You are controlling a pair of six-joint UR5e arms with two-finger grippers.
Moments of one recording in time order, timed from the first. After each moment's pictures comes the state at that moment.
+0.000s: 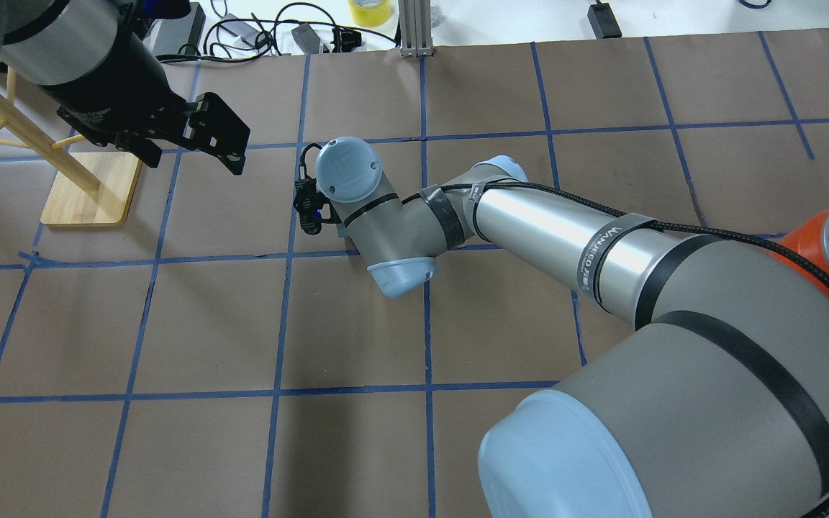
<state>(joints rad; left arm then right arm) -1.59 -1.47 -1.57 -1.55 1.52 0.14 2.10 -0.86 1.54 -2.59 -1.70 -1.20</state>
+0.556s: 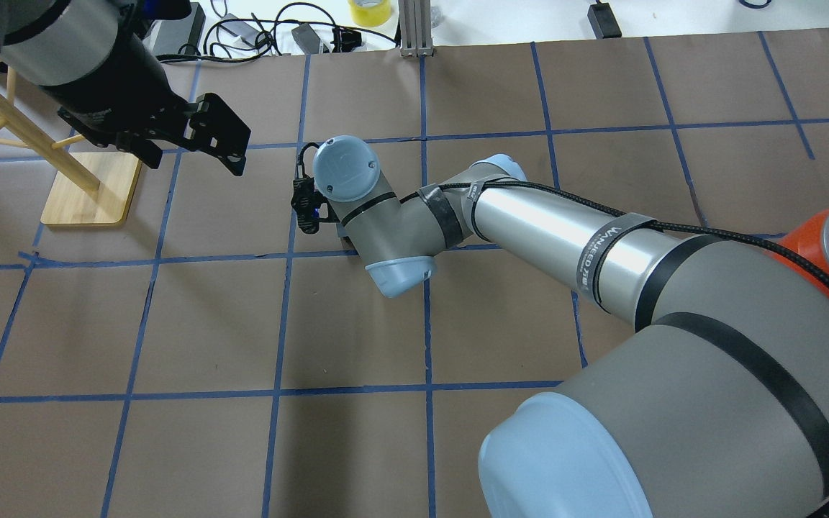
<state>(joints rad) -1.59 -1.47 -1.57 -1.56 1.51 0.14 2.10 -0.87 1.53 -2.59 -1.69 -1.18</state>
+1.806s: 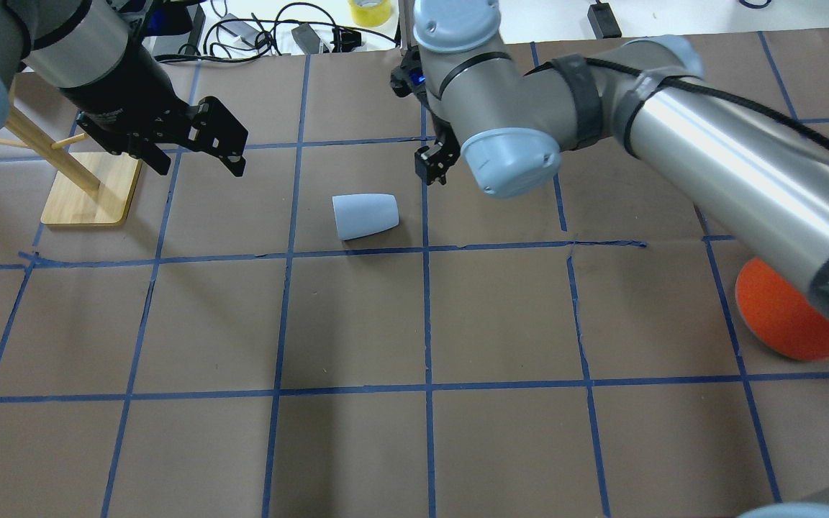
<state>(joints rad) -1.50 -1.57 -1.58 -1.53 1.42 0.18 1.86 -1.22 1.53 -2.02 -1.69 -0.25</state>
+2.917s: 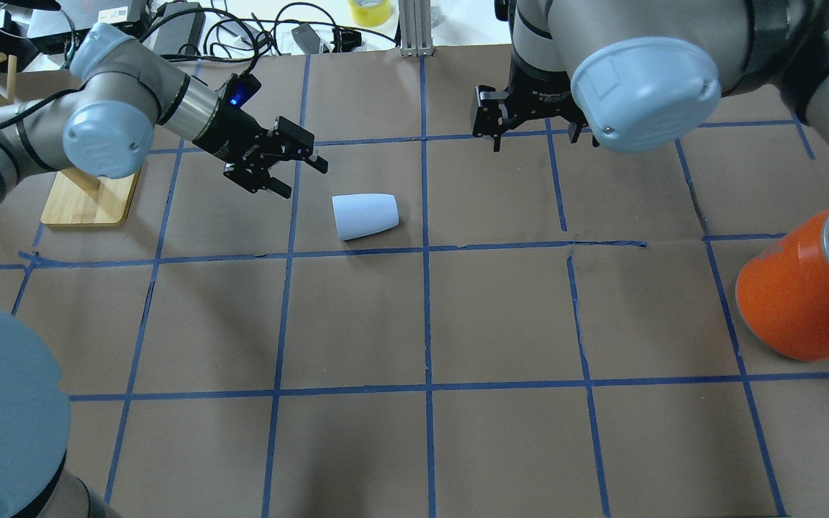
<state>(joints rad) -1.41 -2.03 -1.63 -1.33 0.90 0.22 1.78 -1.42 1.51 -1.82 -1.66 0.19</state>
